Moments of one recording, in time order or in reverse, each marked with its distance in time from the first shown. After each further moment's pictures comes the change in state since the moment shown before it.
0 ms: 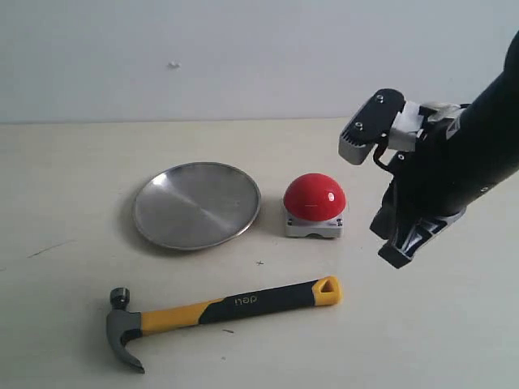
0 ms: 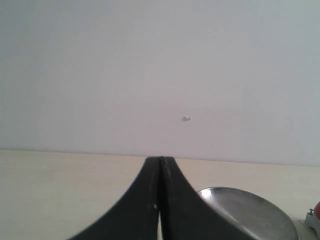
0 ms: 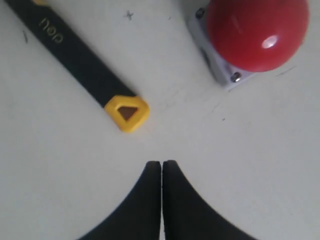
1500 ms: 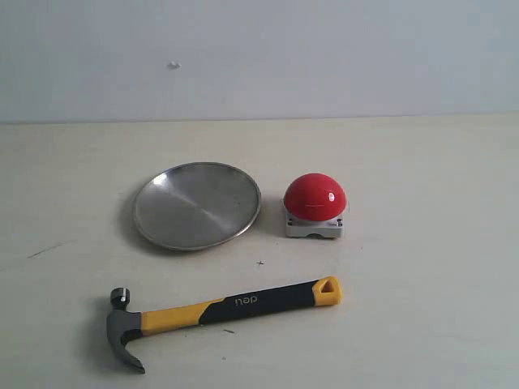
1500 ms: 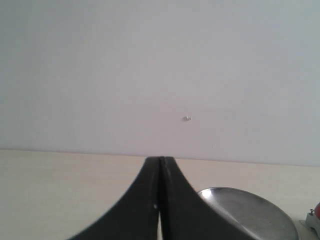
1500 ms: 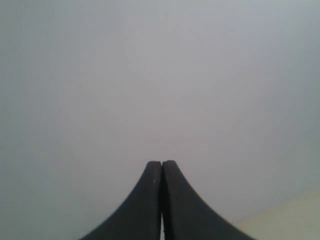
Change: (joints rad) left arm 0.000 0.000 0.000 0.000 0.000 0.000; right arm -0.453 -1.210 0.724 -0.122 -0.959 1.074
